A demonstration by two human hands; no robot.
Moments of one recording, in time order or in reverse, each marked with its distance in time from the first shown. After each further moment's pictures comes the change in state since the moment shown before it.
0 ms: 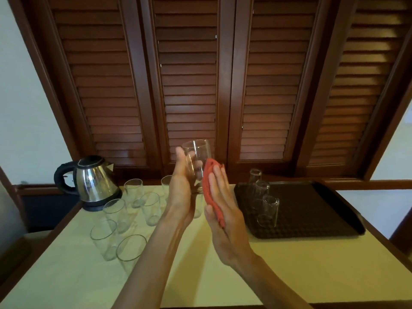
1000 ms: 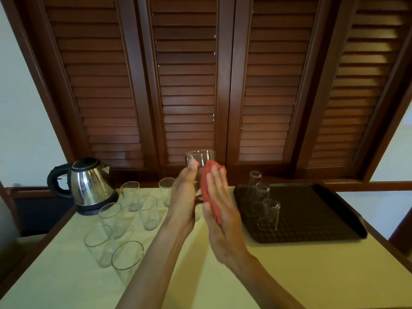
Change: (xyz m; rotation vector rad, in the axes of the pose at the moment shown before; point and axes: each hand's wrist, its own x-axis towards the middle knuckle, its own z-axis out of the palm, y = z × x) left_hand 0.000 -0.006 0.000 0.085 0.017 -0.052; right_hand 0.014 0.010 0.008 0.040 0.048 0.052
